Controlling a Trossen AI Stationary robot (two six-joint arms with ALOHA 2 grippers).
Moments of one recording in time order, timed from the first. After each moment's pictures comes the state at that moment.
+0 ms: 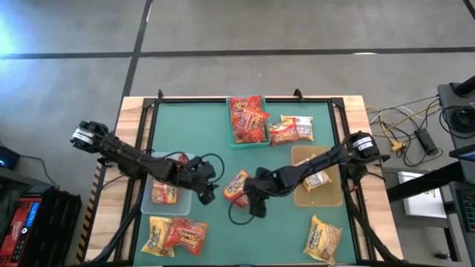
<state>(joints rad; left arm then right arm) -0.33 1.43 0.76 -0.25 -0.36 -0.67 0.27 1.89 1.24 -0.41 0.07 0.46</state>
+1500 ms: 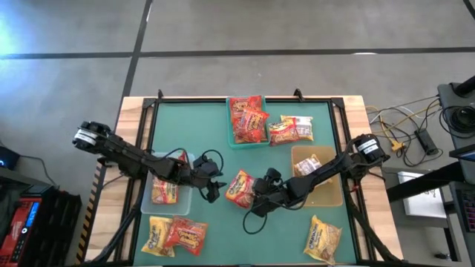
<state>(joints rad) -0.29 1.46 0.69 0.03 -0.36 -0.62 0.39 1.87 1.06 -0.22 0.47 0.70</state>
